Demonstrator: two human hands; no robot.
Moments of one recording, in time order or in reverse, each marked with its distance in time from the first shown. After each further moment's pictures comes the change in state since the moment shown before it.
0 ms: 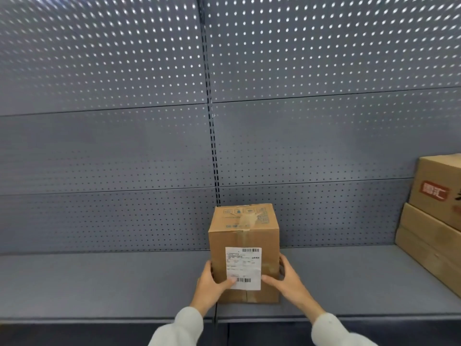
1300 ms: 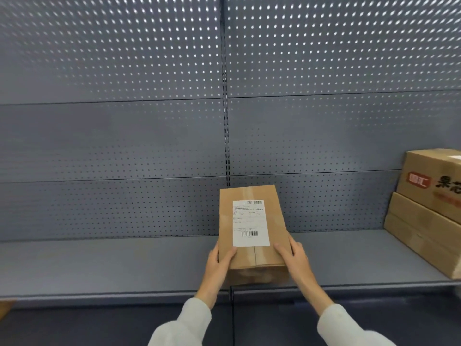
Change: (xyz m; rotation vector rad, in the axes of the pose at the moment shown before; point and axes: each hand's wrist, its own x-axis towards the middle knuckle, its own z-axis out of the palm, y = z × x) left_hand -0.070 0.018 -0.042 -0.325 -0.065 0.028; right_hand -0.067 -0.057 0.045 0.021 0.283 -0.060
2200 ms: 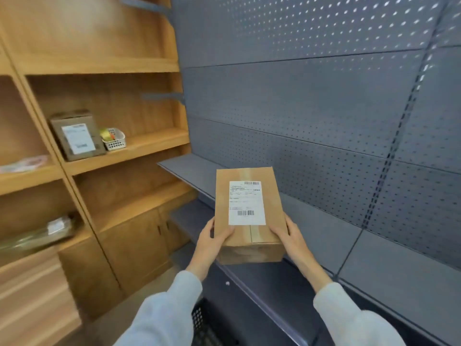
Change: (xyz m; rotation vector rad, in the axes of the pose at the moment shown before) left_hand -0.199 -0.002 -0.147 0.022 0.842 -0.075; right_hand -0.059 -0.035 0.220 0.079 -0.960 -0.127
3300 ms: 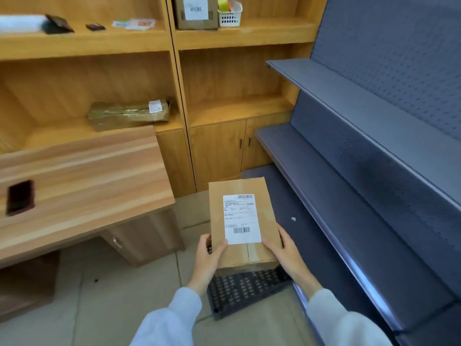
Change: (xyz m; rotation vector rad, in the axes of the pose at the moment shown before) left_hand -0.091 -0.301 -0.237 -0.138 0.502 -0.378; right_hand -0.035 0.202 0.346 -0.111 -0.506 0.289
